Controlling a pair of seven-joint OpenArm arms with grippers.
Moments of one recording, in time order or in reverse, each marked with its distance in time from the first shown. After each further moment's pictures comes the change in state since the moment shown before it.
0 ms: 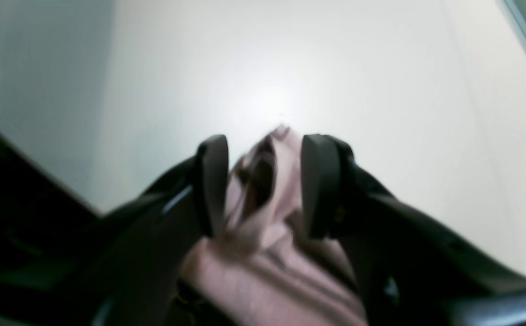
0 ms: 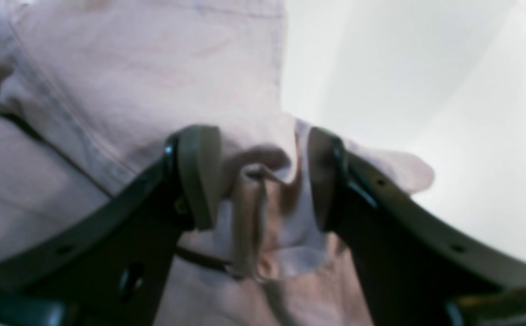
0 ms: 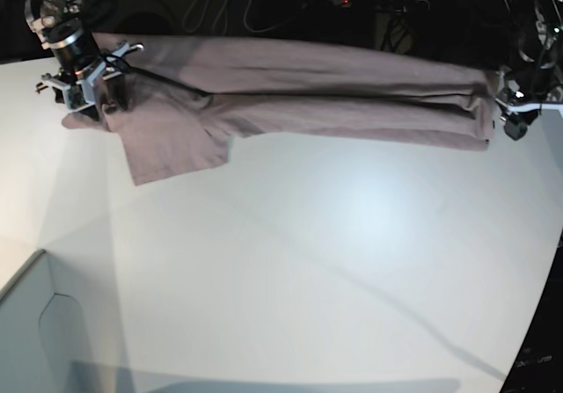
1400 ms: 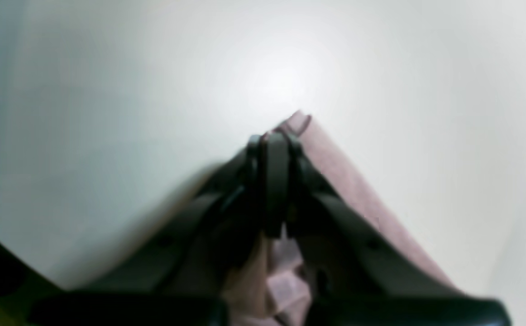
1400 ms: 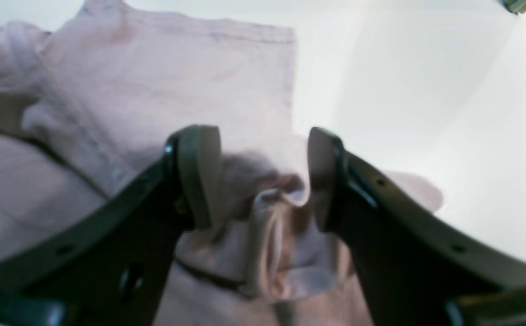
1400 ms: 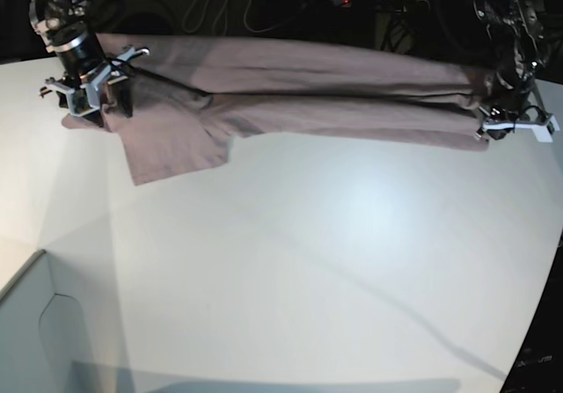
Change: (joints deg) left arm -10.6 1.0 1.8 -14.1 10.3 0.3 0.2; right arm 1.0 -1.3 0.0 1.9 -0.4 0.0 -0.7
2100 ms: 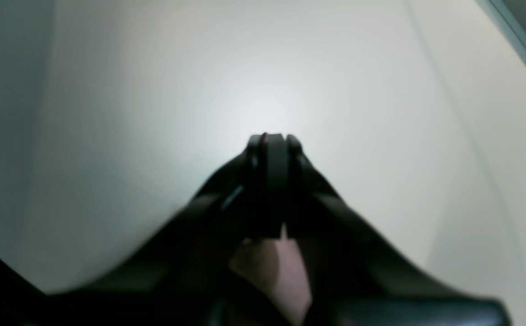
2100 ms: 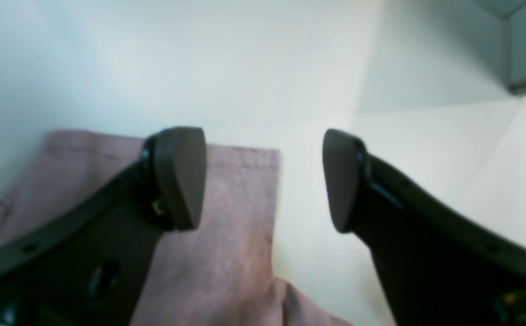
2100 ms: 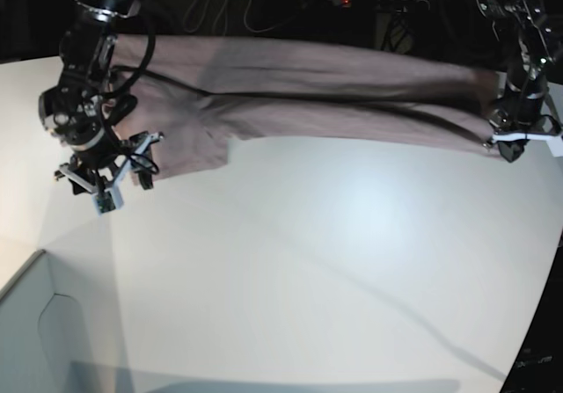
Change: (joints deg) left arm 3.3 1.8 -0.1 14.0 0.0 0.0 0.0; right arm 21.3 -2.1 -4.8 -1.5 0.9 0.0 -30.5
